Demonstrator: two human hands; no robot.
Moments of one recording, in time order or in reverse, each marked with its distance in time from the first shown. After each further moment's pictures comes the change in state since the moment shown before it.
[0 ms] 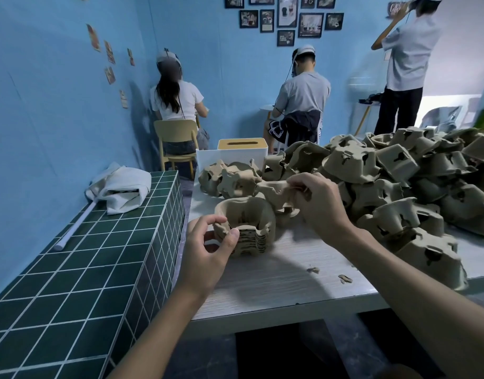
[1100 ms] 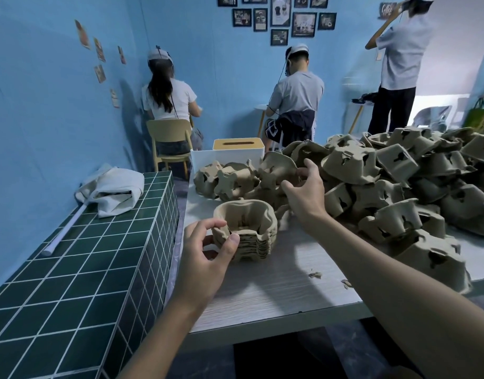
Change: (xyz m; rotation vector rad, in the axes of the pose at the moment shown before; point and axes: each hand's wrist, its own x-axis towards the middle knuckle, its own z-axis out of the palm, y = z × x) left_hand 0.002 -0.002 0.000 0.013 -0.026 0.023; right_hand 0.031 0.016 0.047 0.256 0.110 0.601
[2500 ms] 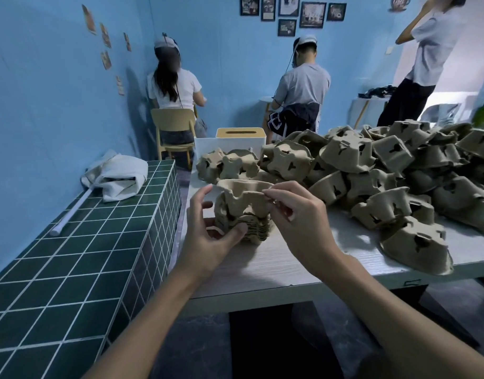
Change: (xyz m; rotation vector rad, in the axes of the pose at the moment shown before) left_hand -0.006 0.003 -0.002 -0.100 -0.082 0.019; right_hand -0.109 -0.017 -0.039 -0.087 -0.180 -0.633
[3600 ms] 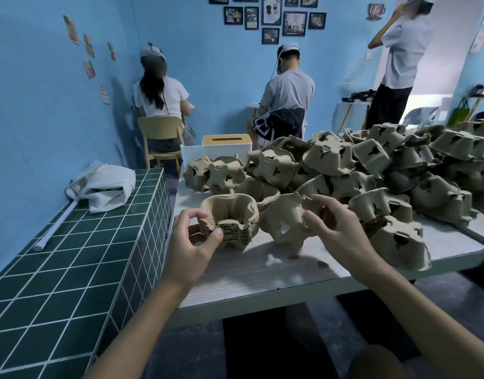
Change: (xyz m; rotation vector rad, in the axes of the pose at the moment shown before) left_hand -0.001 0.005 0.003 0.049 0.096 0.009; right_hand -0.020 0.042 -0.071 0.033 -0.039 0.498
